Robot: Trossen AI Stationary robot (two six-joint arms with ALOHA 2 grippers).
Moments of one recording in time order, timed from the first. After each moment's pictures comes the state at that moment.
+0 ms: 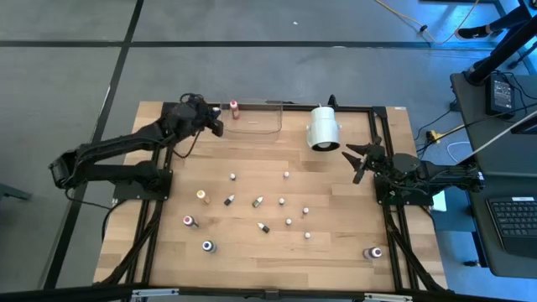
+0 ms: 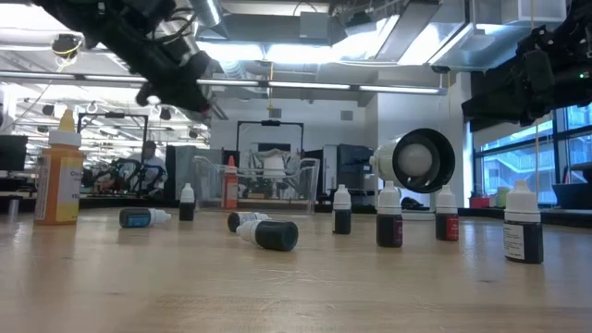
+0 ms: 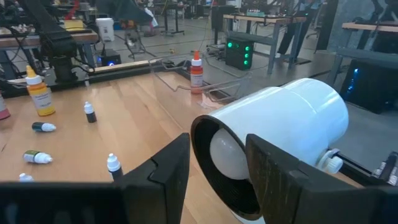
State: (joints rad) left arm 0.57 0.95 0.61 -0.07 -0.33 -0.35; right arm 0.04 0.01 0.11 -0.23 0.59 0.09
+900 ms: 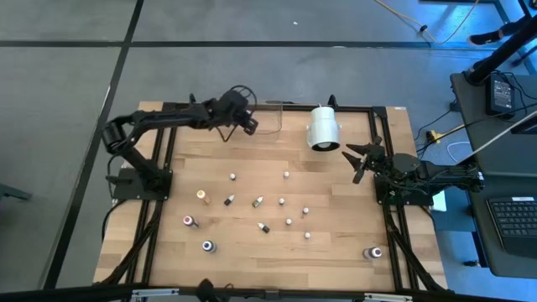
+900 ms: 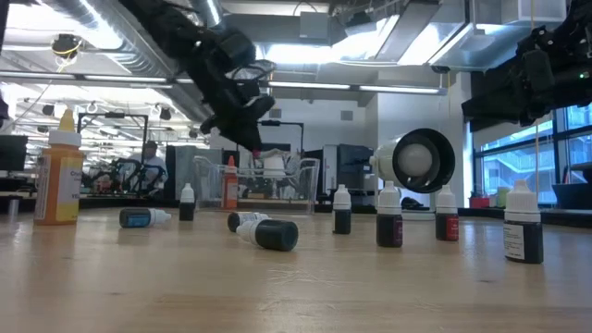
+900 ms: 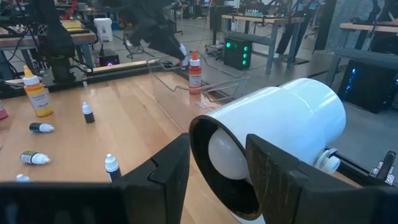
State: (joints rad) left arm 0.57 1.59 1.05 -0.21 -0.20 -0.27; right arm 0.04 0.01 0.11 -0.23 0.59 0.09
